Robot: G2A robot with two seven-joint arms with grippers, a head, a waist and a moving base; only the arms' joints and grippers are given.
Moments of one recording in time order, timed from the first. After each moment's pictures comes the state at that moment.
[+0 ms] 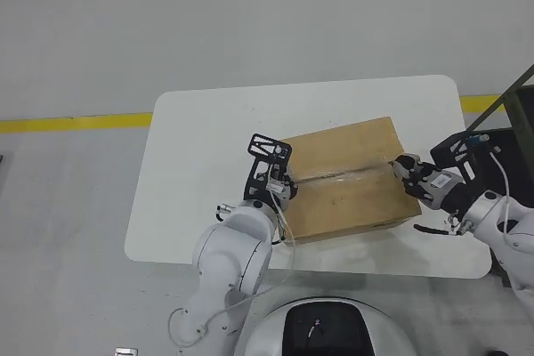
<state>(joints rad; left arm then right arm) 1.03 -1.54 -1.12 -1.99 1.55 -0.04 -1.02 -1.35 -1.01 1.59 -2.03 -0.68 -0.24 0.63</state>
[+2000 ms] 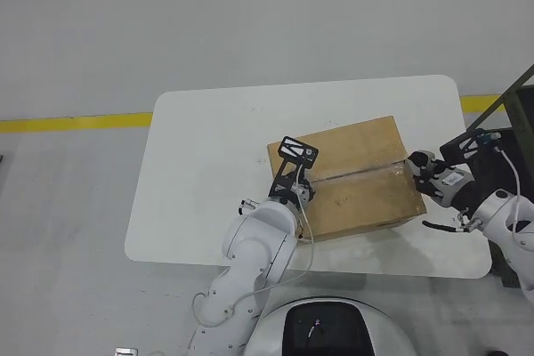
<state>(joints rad) 0.97 -1.56 -1.04 -1.83 1.59 -0.04 -1.03 -1.37 -1.00 1.63 -2.04 -0.72 -0.19 0.65</state>
